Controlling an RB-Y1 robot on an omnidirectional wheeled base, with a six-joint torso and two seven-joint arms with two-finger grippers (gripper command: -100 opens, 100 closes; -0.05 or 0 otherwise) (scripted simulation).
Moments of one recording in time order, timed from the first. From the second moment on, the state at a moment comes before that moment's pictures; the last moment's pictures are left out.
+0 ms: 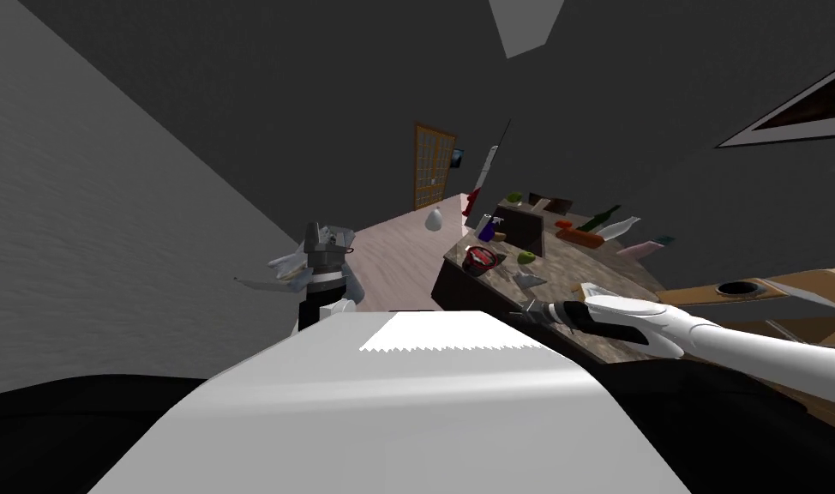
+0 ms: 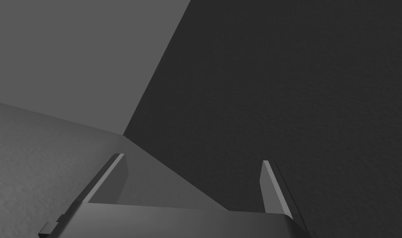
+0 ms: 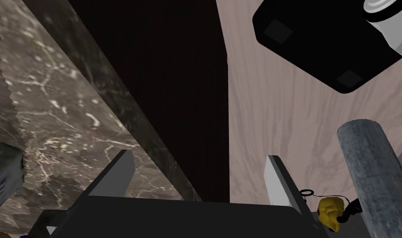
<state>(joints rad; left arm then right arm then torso) 0.54 0.03 -0.04 -2.30 0.12 -0.44 -0.02 0.42 -1.75 0.65 -1.50 0.45 -0.48 0.03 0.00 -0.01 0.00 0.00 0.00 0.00</state>
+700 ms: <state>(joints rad) 0.54 0.03 -0.04 -2.30 0.12 -0.44 -0.02 0.36 -1.85 0.72 -1.40 0.52 -0.49 0.06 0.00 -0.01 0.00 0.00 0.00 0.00</state>
